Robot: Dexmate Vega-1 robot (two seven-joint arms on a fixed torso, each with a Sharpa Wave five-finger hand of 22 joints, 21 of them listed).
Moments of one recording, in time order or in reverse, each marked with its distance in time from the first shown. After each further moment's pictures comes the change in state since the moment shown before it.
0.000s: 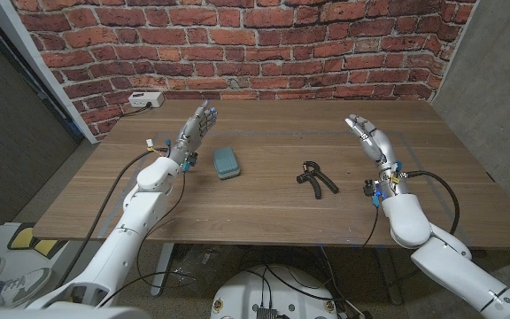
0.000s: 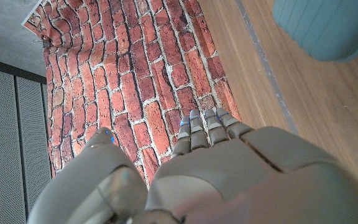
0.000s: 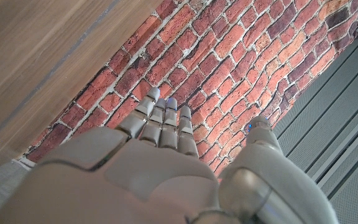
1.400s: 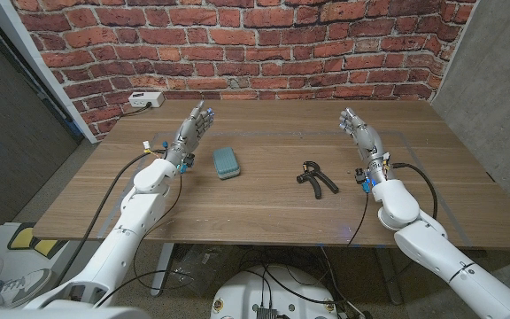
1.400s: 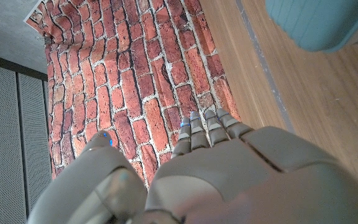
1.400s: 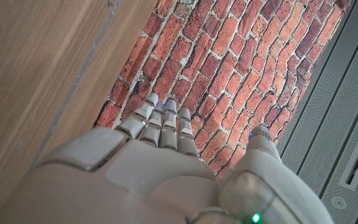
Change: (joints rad) left arm -0.013 0.004 -0.009 0.051 -0.016 -0.032 -0.030; left_hand -0.031 -0.011 -0.007 0.007 0.007 -0.022 0.000 0.005 0.000 -0.021 0.003 0.001 0.000 -0.018 0.008 0.004 0.000 -0.005 -0.005 0.007 0.000; right arm 0.185 0.096 -0.065 0.218 0.264 0.132 0.206; right_hand -0.075 -0.012 -0.021 0.026 0.000 -0.033 0.003 0.000 0.000 -0.032 0.010 0.000 0.000 -0.071 0.014 0.000 0.000 -0.084 -0.001 -0.015 -0.005
